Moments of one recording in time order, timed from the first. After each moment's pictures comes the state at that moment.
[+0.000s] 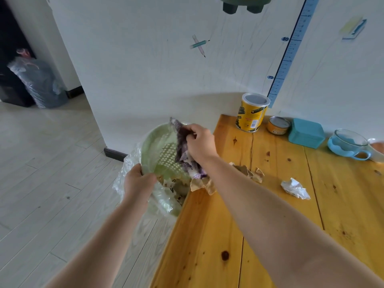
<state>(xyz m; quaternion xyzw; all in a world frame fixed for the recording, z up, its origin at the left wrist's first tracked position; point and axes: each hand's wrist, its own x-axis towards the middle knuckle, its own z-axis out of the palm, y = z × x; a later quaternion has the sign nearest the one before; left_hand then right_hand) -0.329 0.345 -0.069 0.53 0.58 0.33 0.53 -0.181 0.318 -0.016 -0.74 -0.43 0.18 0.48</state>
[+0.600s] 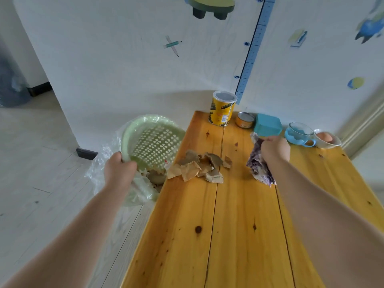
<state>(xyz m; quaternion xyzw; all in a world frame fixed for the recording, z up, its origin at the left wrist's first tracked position) -0.328 0.339 -0.059 0.58 0.55 0.34 0.49 -0.059 0.156 0.001 -0.91 -0.12 0.03 0.39</state>
